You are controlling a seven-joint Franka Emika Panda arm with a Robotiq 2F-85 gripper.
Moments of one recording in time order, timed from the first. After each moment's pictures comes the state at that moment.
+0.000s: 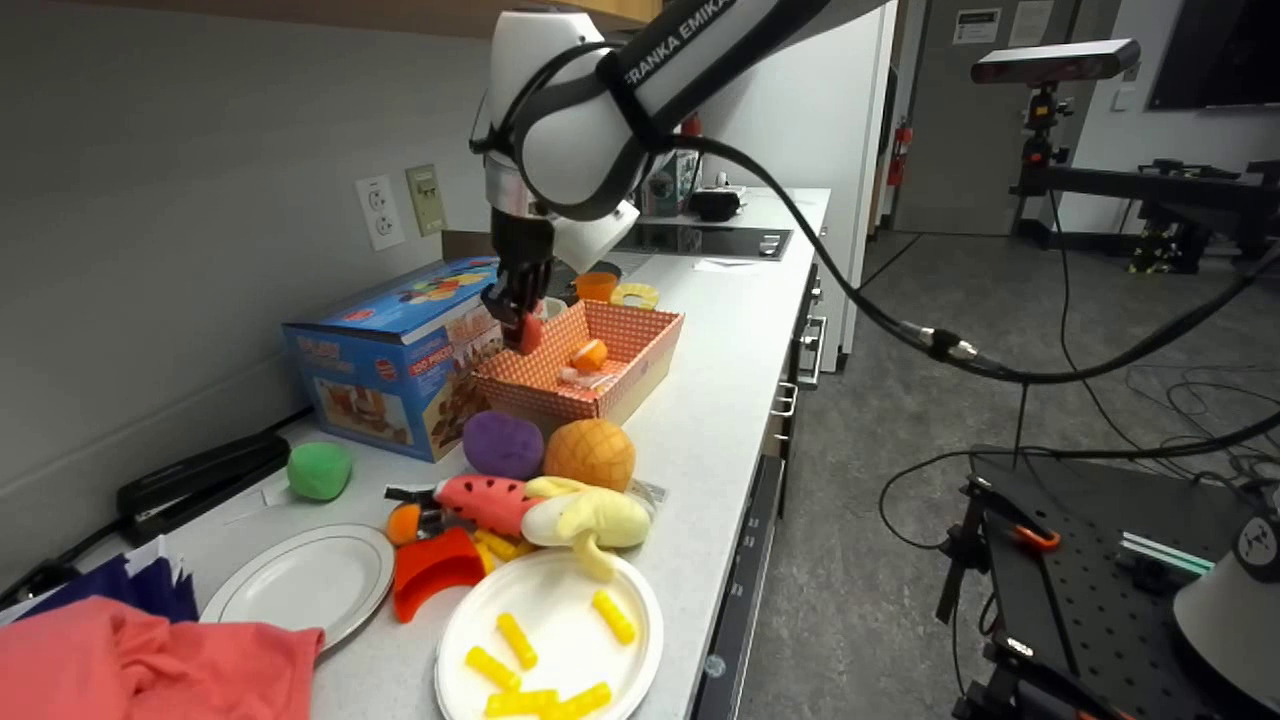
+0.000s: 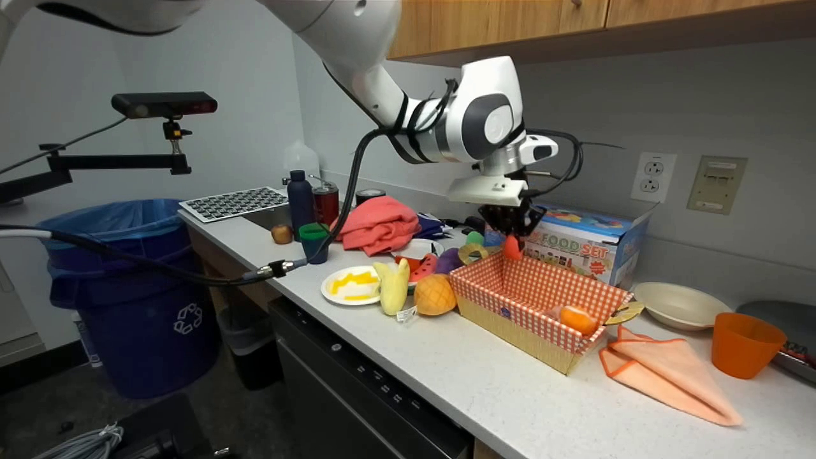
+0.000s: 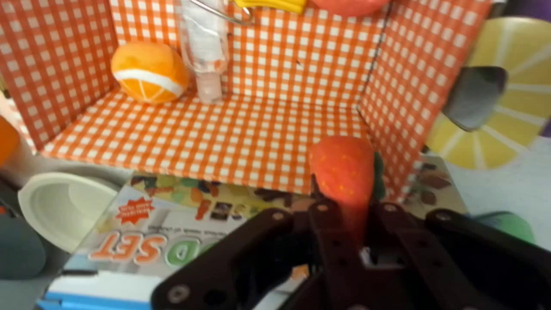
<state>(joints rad) 0.01 0.53 -0.04 -1.63 -0.12 2.48 0.00</state>
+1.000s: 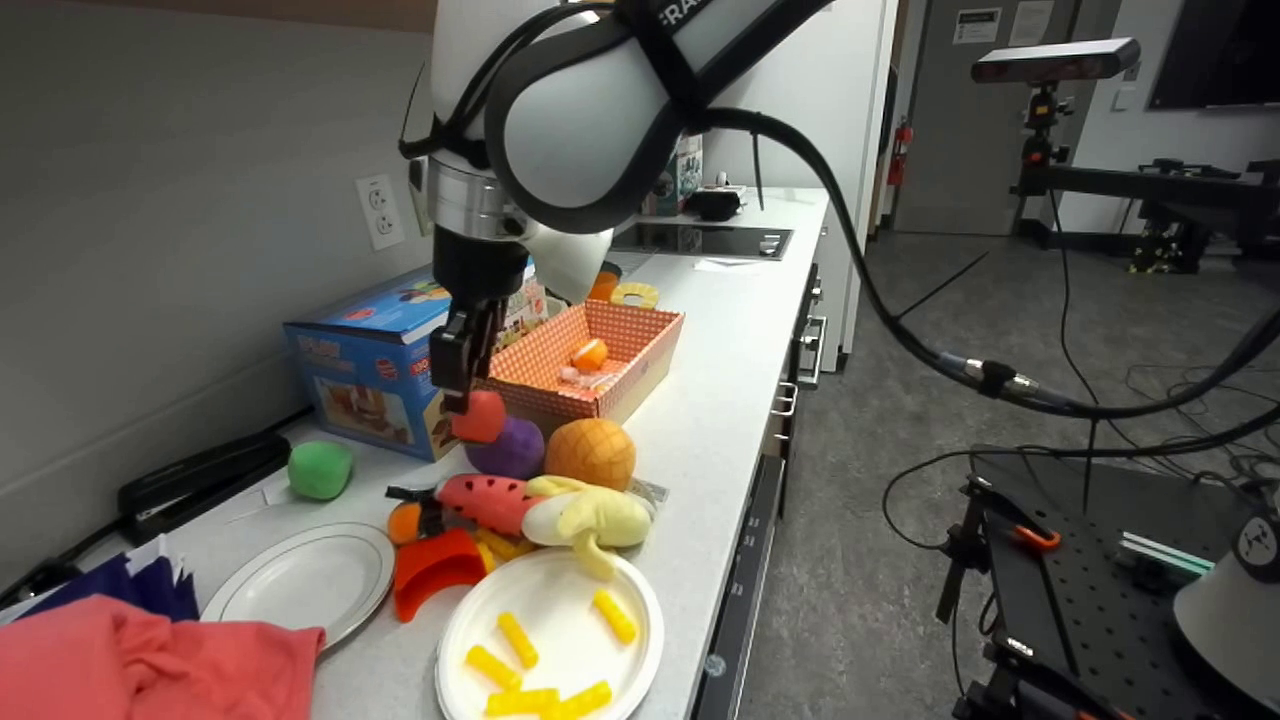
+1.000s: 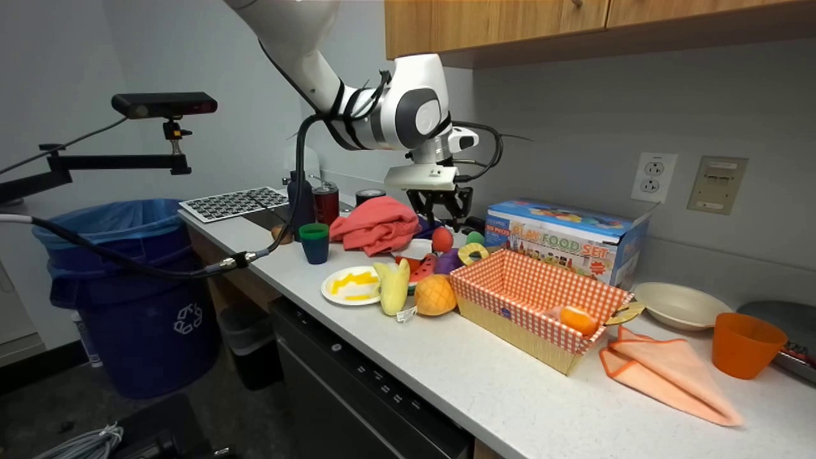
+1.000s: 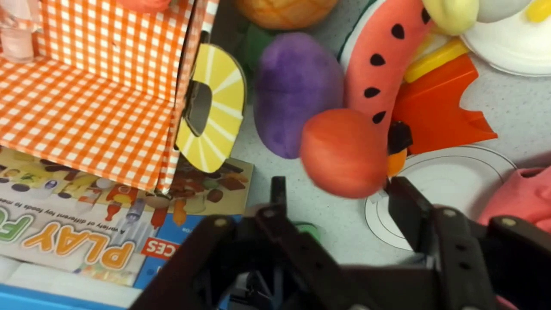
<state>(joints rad) 0.07 0.42 0.11 -1.78 -0.10 2.51 -0.11</state>
